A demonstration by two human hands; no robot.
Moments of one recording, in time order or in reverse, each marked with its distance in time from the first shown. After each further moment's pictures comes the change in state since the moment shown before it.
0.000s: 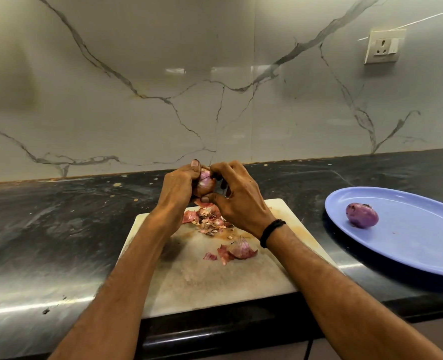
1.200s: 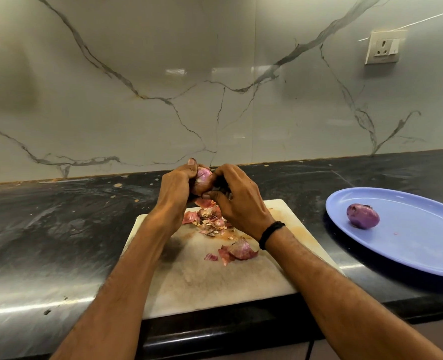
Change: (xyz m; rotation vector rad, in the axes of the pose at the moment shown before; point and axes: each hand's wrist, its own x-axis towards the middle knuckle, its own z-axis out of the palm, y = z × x) left_hand 0.005 -0.003 -0.002 -0.061 0.043 -0.056; right_hand -0.002 0.002 0.005 0.038 0.032 0.009
